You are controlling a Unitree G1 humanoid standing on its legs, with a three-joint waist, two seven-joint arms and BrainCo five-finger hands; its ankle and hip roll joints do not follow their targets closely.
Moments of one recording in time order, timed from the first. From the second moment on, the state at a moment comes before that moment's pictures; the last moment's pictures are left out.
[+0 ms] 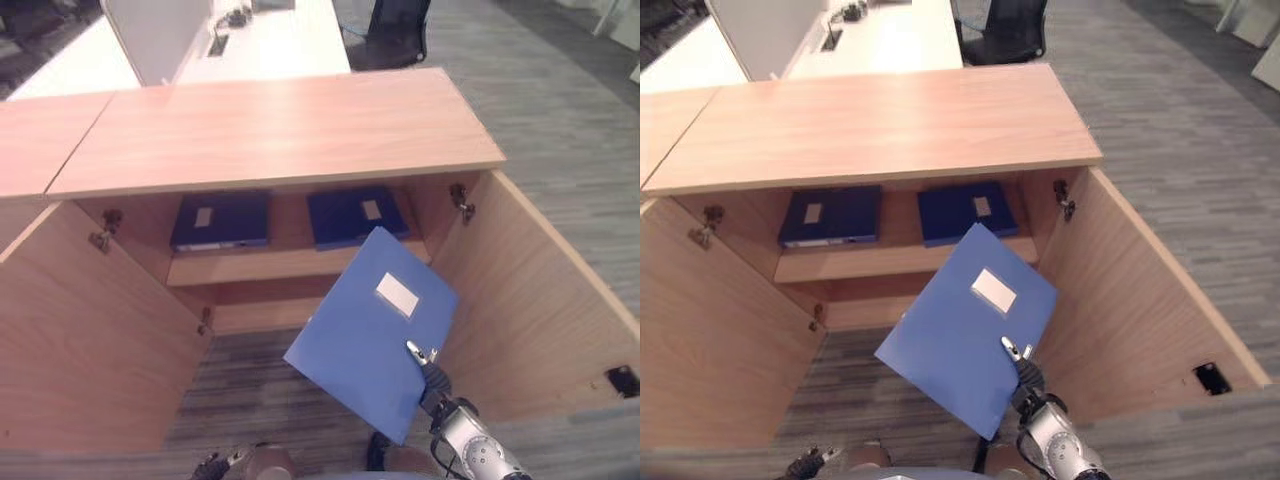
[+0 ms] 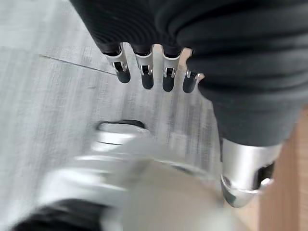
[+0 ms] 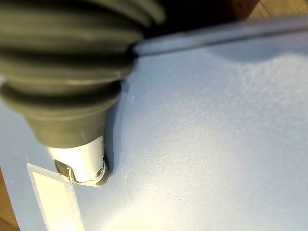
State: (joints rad) left arm 0.10 0.22 -0.04 1.14 -0.32 0.00 0.10; right arm 0.06 -0.31 0.31 0.47 1.15 -0.01 0.04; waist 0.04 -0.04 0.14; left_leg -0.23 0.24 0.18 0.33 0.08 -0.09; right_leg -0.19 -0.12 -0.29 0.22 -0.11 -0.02
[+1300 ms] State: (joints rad) left arm 0.06 0.31 -0.16 0.69 -0.17 -0.04 0.14; right arm -0.32 -0.39 0.32 0.23 0.91 -0.15 -0.11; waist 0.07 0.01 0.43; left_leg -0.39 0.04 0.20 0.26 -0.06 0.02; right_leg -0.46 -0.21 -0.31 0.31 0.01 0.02
